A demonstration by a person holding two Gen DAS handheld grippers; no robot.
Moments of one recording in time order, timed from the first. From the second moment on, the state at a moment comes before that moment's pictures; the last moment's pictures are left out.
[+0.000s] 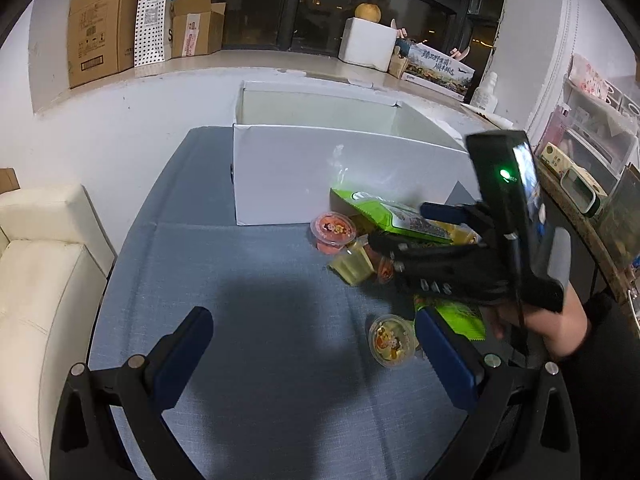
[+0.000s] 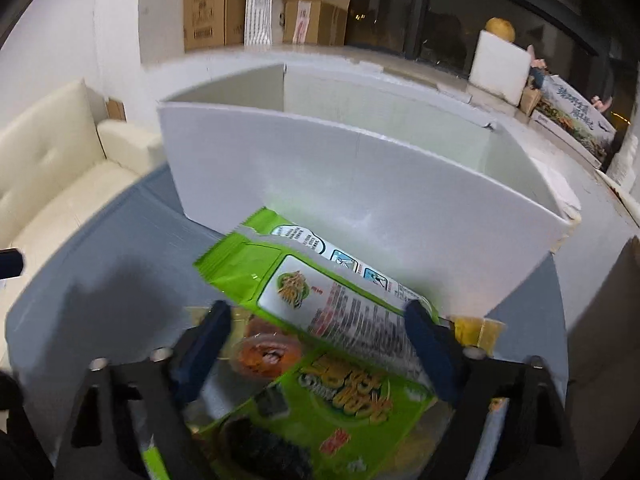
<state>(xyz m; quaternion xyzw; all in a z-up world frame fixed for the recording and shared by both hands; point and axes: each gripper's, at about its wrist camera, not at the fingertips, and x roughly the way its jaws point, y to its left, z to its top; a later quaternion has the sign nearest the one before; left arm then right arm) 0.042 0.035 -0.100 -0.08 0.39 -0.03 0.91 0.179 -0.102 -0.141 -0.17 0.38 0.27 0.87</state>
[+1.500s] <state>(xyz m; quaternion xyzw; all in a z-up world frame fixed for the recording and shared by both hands) 0.160 -0.022 -0.171 -0.24 0.54 -0.22 0.78 0.093 -0.265 -0.014 0.06 0.24 0.25 0.94</state>
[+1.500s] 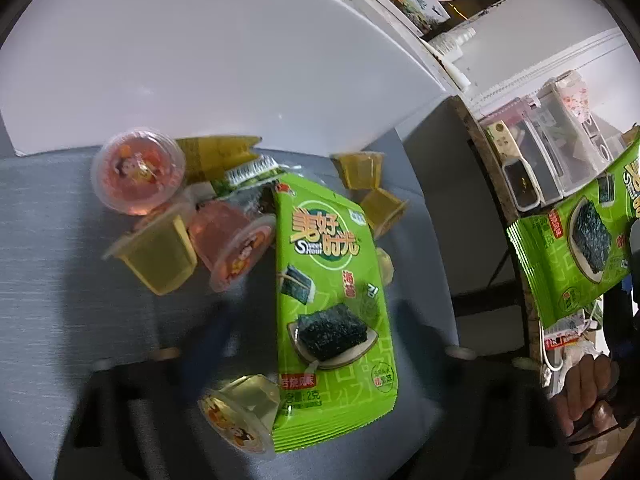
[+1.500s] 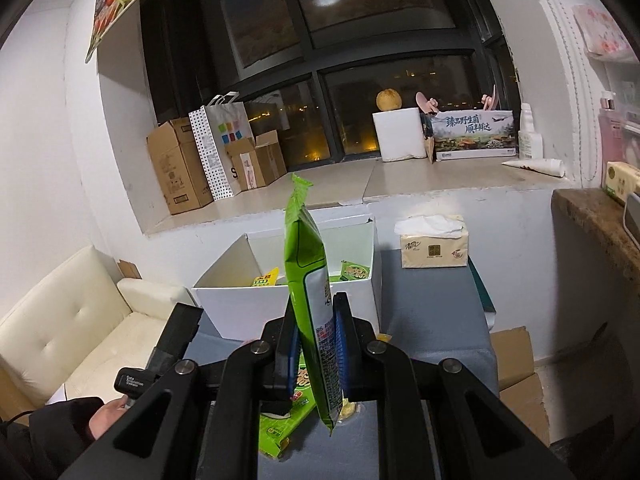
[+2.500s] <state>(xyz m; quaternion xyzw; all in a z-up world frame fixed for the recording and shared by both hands) 0.116 -0.009 -0.007 -0.01 0.31 -0.10 0.95 0.110 -0.229 0.005 0.04 0.22 0.26 0.94</state>
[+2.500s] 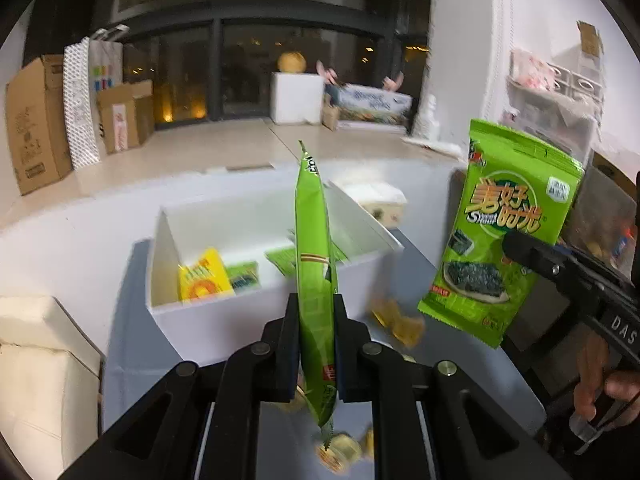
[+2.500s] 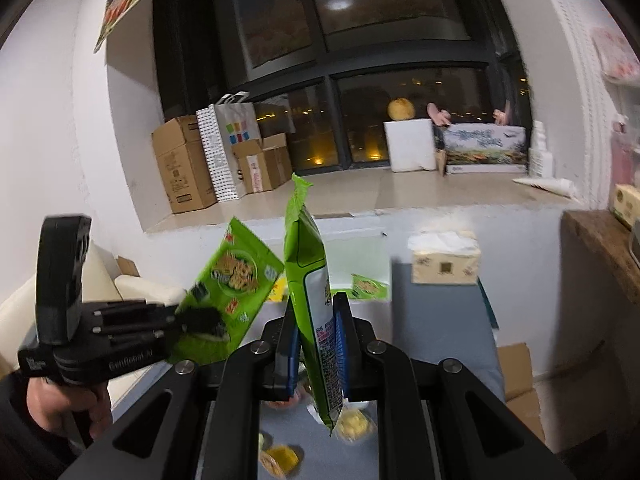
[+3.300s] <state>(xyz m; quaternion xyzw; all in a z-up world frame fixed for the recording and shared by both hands) 0.232 0.050 -0.022 -0.01 0.36 0.00 0.93 0.274 -0.173 -0.016 0.04 0.31 0.23 0.92</state>
